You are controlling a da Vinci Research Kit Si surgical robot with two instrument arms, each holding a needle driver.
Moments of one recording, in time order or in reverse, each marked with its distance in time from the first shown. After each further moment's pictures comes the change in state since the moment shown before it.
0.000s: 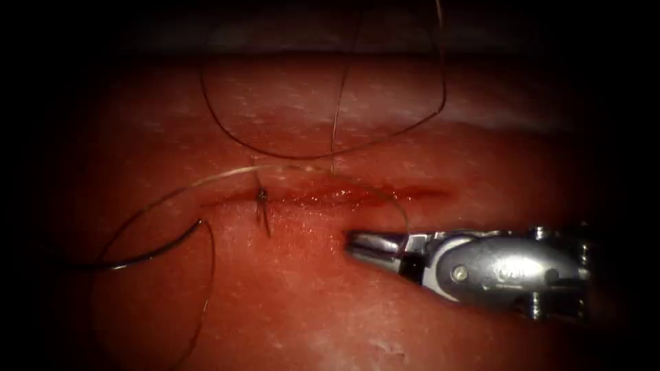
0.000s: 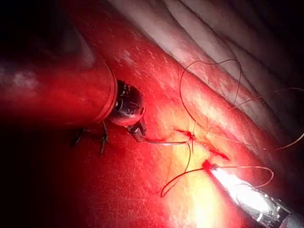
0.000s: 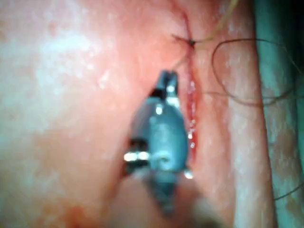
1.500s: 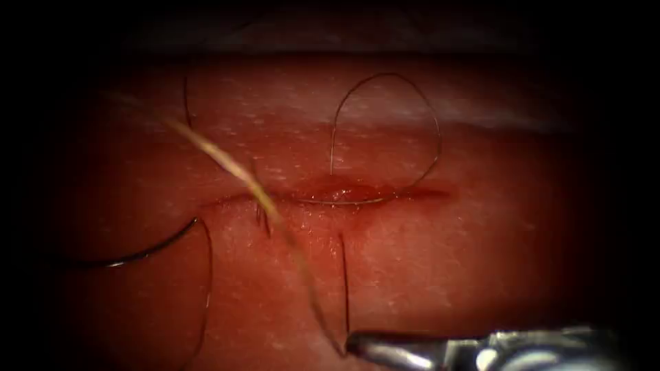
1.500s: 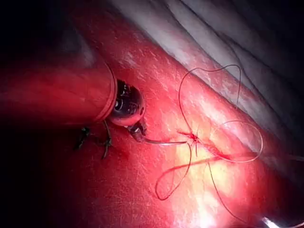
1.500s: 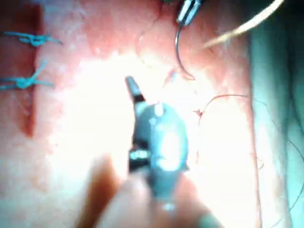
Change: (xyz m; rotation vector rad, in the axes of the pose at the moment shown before) right arm 0.015 -0.002 -0.008 0.036 0.109 0.020; left arm -0.001 0.000 0.000 0.000 -0.003 0.002
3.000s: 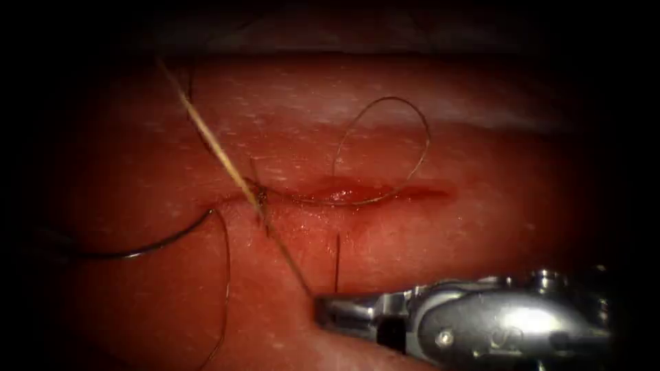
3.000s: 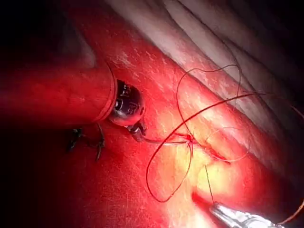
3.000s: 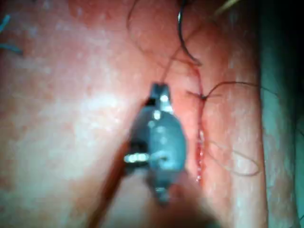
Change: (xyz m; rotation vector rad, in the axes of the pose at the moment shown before) right arm -0.006 -0.002 0.006 0.176 -0.139 -0.039; left arm 0.000 -0.001 0.001 0.028 0.002 -0.004
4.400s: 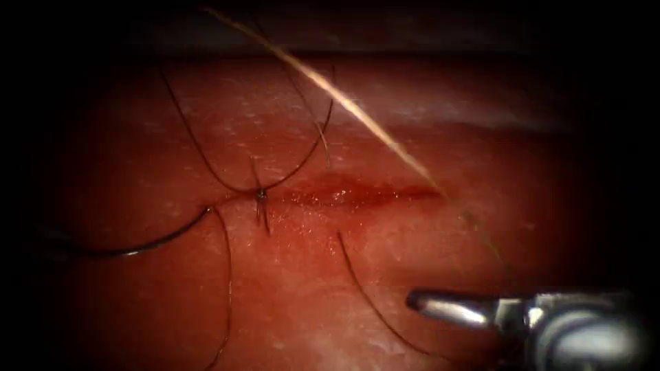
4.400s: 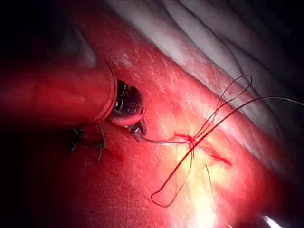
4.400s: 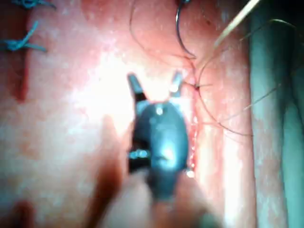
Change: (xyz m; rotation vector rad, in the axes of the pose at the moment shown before) right arm 0.002 0.002 -0.008 -0.206 0.086 0.050; left arm 0.000 0.000 0.000 0.004 0.000 0.002
